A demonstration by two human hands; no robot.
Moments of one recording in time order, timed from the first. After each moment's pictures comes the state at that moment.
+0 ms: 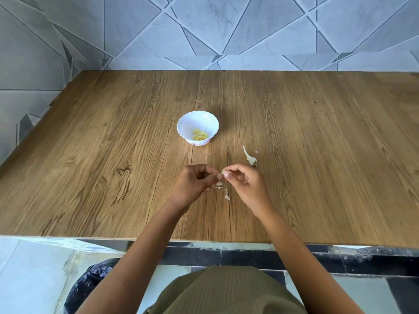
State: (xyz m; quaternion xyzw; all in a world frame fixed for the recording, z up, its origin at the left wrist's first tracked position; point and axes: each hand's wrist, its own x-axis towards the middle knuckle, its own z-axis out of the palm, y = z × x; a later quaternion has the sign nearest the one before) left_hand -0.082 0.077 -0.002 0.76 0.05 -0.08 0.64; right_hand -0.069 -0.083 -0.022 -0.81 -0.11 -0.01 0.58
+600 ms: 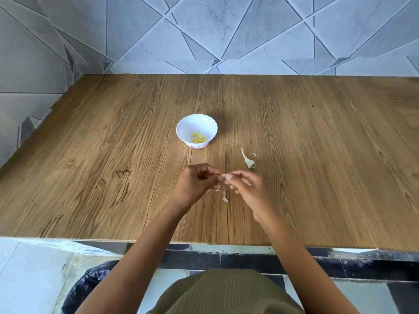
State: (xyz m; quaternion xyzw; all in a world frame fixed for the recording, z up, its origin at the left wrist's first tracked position) left_hand -0.080 0.070 0.002 0.79 0.03 -0.05 0.61; right_hand -0.077 -0.091 -0.013 -0.73 -0.02 0.07 0.68
